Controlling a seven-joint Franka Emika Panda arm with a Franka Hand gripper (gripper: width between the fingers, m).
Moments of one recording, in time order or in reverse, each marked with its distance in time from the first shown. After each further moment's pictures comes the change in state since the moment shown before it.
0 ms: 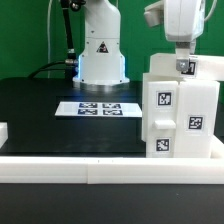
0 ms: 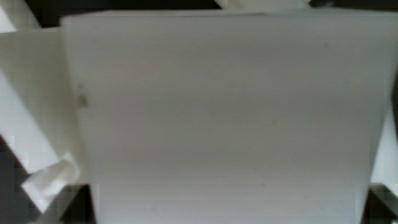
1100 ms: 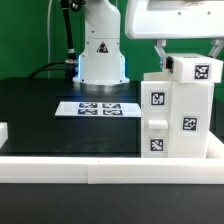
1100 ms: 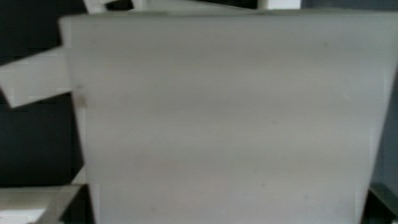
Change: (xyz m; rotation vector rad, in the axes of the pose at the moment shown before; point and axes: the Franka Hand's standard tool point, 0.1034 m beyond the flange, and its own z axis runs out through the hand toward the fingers) arm 0.004 0.001 0.000 -0.018 0.045 1.248
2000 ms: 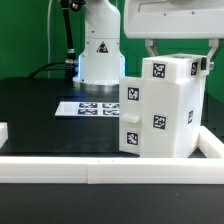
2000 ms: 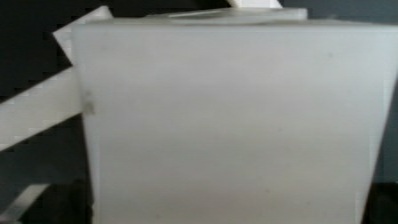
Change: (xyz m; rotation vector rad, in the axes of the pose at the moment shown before) arm 0.002 0.012 0.001 -0.008 0.005 0.603
